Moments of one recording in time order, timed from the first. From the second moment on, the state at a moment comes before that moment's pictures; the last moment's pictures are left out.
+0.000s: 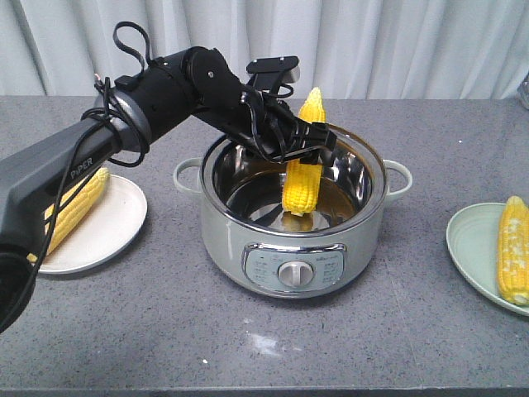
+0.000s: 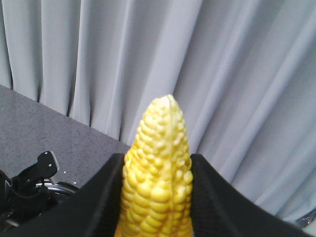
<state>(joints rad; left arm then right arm) -0.54 2.21 -2.13 -0.48 0.91 0.13 -0.03 1.49 -2.34 0.37 1.24 -0.42</state>
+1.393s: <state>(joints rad) -0.54 1.92 -2.42 -0.22 1.28 0.07 -0.03 1.50 -2.34 0.48 1.29 -0.34</state>
